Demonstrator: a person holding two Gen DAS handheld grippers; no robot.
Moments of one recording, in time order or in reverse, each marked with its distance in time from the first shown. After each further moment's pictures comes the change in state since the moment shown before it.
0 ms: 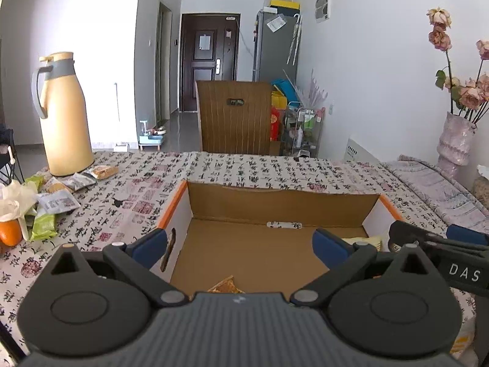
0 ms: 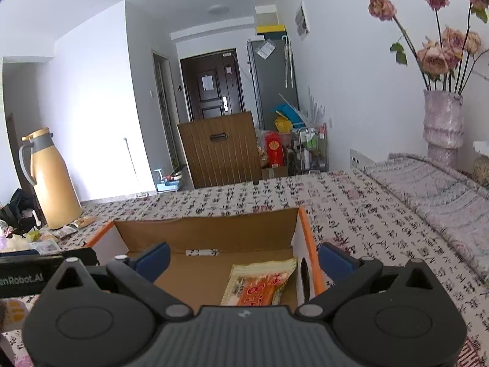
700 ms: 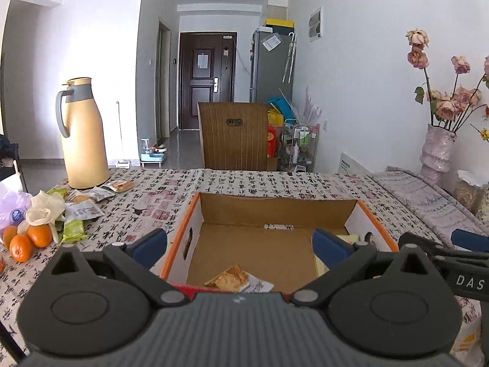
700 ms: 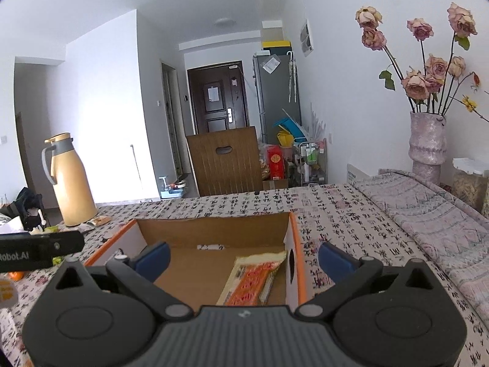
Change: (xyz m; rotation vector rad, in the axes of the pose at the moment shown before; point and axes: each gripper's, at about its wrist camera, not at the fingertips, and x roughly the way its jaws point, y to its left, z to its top) left arm -0.086 0.007 -0.013 0.012 -0.068 -0.007; right arm -0.089 0.003 -0.012 -0.031 -0.041 0.007
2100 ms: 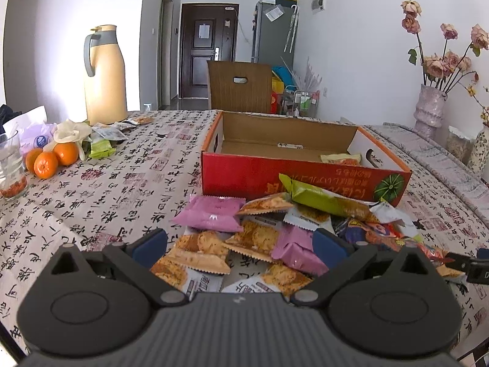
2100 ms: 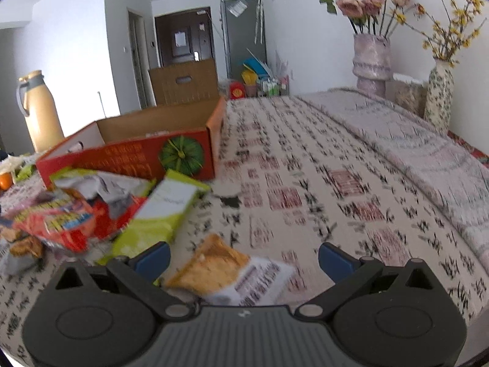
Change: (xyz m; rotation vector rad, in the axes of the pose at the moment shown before) left arm -0.061 0.046 -0.109 -0.016 0.119 -0.015; right arm -0.069 -0.065 -0.125 0.029 0.244 -0.137
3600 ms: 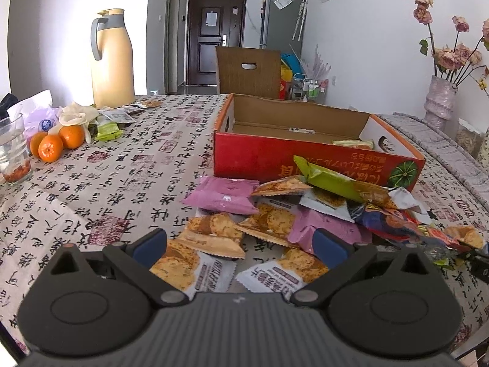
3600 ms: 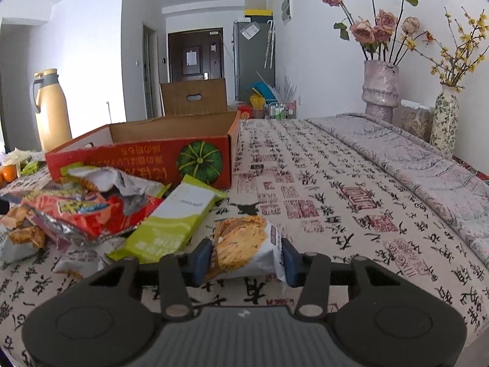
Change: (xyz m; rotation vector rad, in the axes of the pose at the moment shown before) left arm 0.009 0.009 -0.006 -0.014 0.052 0.031; right arm -0.003 0.020 -0.017 -0.067 -0.124 0.003
